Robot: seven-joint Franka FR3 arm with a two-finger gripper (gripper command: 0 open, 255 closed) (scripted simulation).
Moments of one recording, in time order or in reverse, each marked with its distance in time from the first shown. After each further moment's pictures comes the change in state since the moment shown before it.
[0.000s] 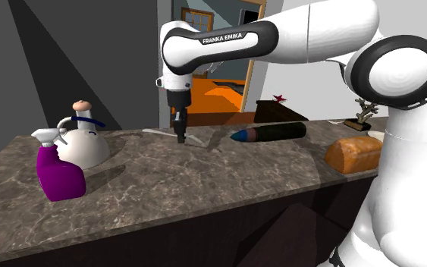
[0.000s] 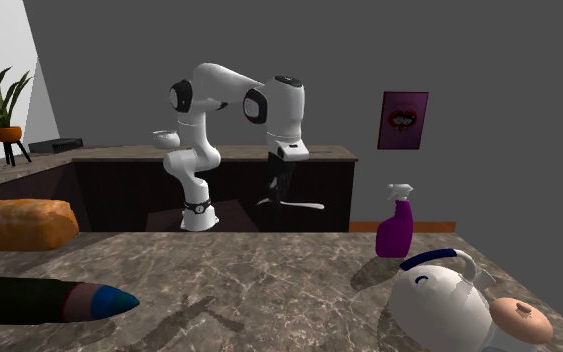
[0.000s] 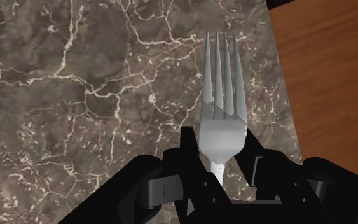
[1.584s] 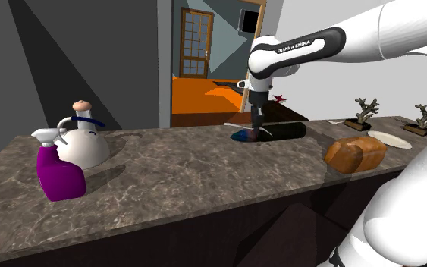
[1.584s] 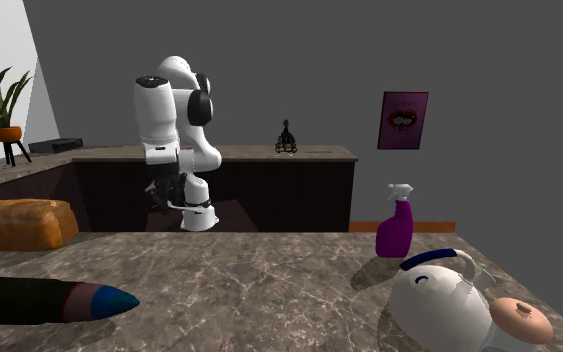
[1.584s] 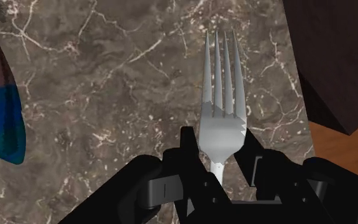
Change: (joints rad) arm -0.271 -0.396 -0.247 -0.505 -0.061 0.113 -0.494
